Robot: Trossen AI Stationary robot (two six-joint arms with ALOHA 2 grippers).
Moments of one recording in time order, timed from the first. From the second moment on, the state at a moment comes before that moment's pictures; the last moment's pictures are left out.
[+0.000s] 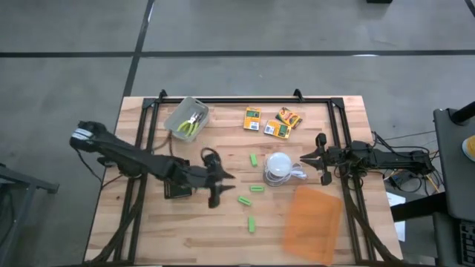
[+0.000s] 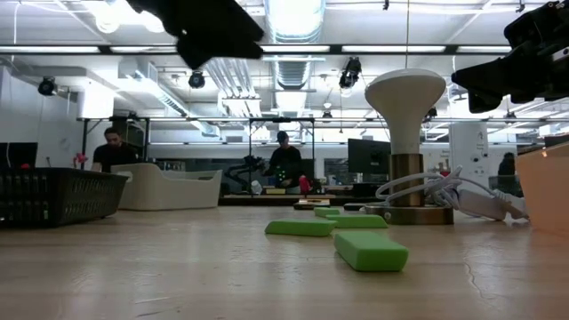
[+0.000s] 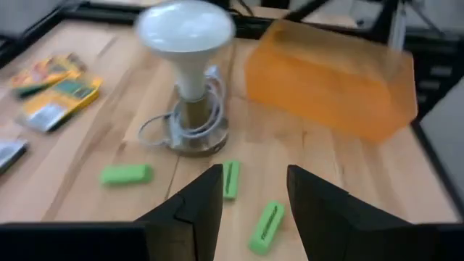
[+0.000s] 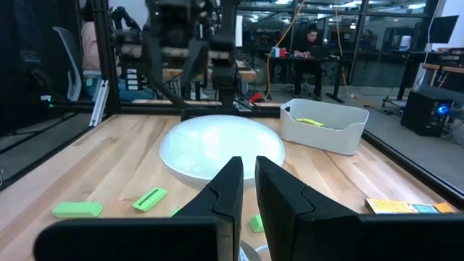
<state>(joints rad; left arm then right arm) -0.33 1.40 0.89 0.06 -0.32 -0.23 0.01 0.02 0.01 0.01 0.00 0.00</state>
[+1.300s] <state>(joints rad) -0.31 1.80 0.88 0.25 -0.19 -0.06 0.01 0.02 0.01 0.01 0.00 0.00</state>
